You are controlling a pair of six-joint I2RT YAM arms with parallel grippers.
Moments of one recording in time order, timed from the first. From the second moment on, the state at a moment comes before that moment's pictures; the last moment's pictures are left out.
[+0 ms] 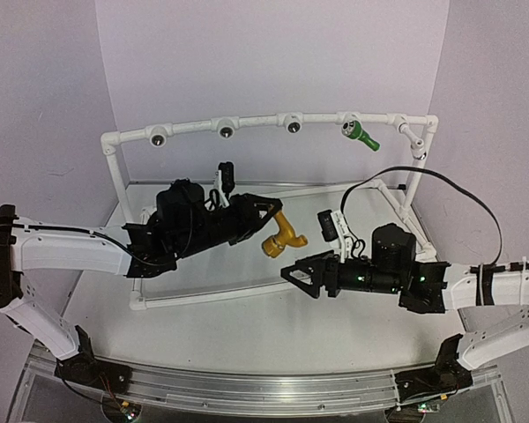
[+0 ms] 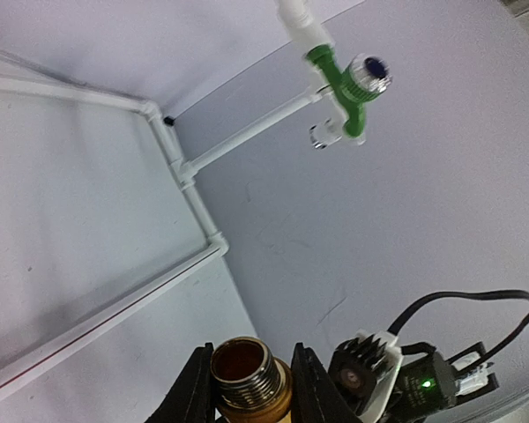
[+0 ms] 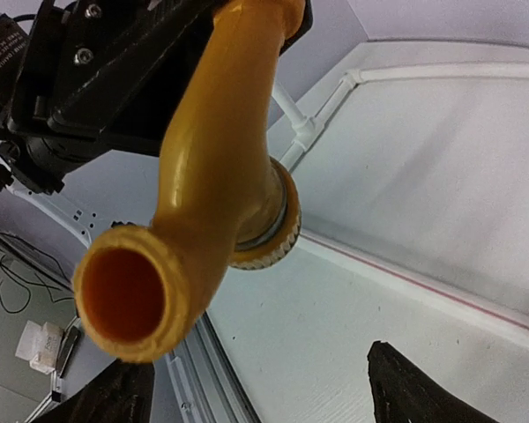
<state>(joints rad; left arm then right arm) -1.06 1.49 0.99 0.45 -0.06 -1.01 0.98 1.19 0.61 0.36 -0.24 0.58</state>
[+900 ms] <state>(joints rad) -0.98 1.56 0.87 0.80 0.04 -1.19 1.07 1.50 0.77 0.81 0.27 0.37</state>
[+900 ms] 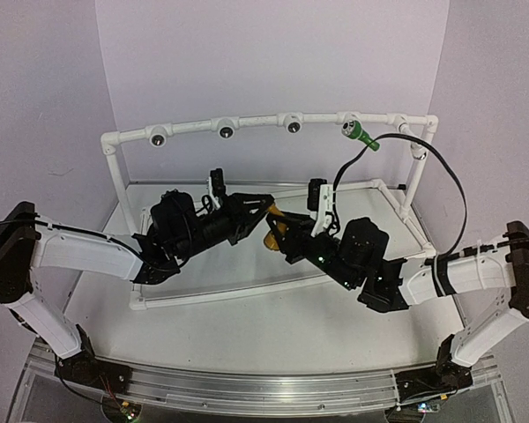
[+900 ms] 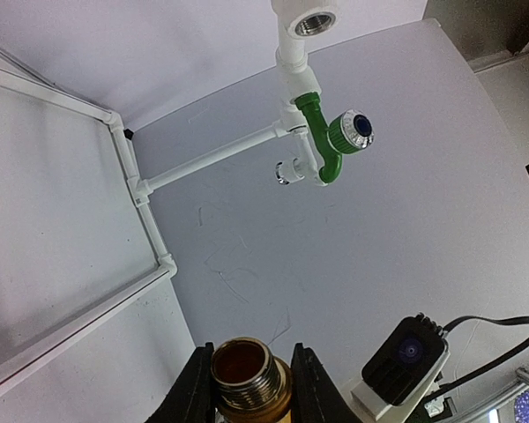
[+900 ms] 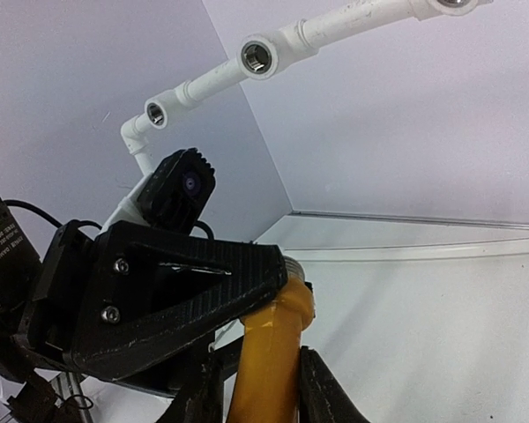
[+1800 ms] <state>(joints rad) -0.83 1.52 0.85 0.24 0.22 -0.58 1.06 1.43 1.35 -0.14 0.65 -0.44</state>
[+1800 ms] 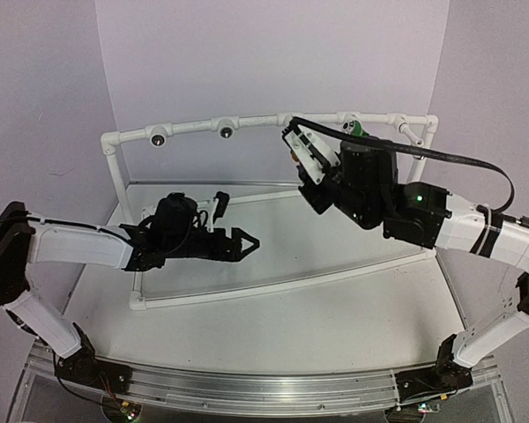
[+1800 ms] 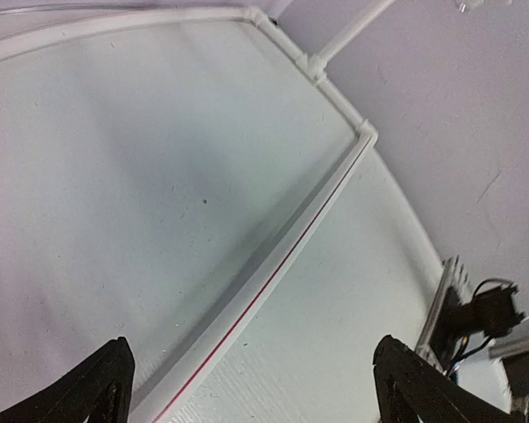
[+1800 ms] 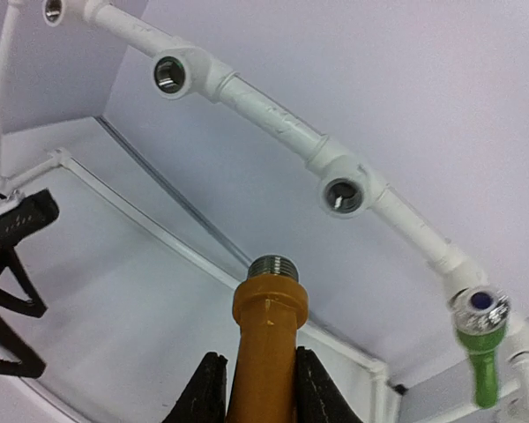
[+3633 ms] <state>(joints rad) -1.02 2.09 1.22 0.06 0.12 0.24 0.93 1.66 1.37 0.39 0.86 -1.63</state>
